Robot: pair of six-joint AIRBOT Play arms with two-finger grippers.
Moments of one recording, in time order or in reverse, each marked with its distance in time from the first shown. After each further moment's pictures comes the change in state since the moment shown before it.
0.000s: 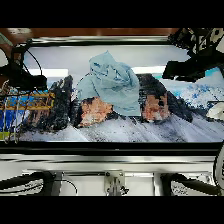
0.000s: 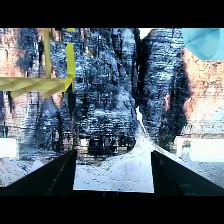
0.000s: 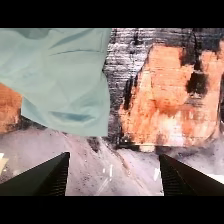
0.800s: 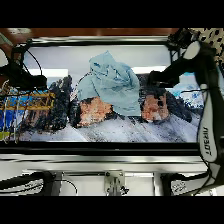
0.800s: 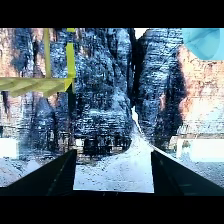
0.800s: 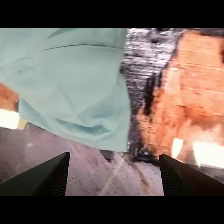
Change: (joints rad) left arm 0.000 0.000 0.000 0.000 0.000 0.000; right arm 0.055 -0.279 -0.003 0.113 -0.080 -0.028
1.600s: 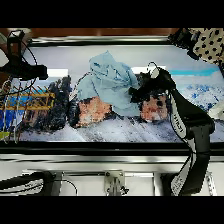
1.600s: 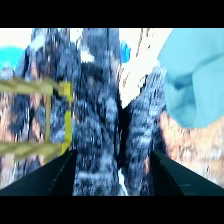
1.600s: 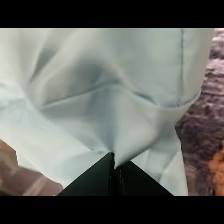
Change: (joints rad) left arm -0.002 0.000 0.000 -0.002 0.274 -0.029; right arm 0.084 -0.343 0.000 0.187 -0.087 0.086
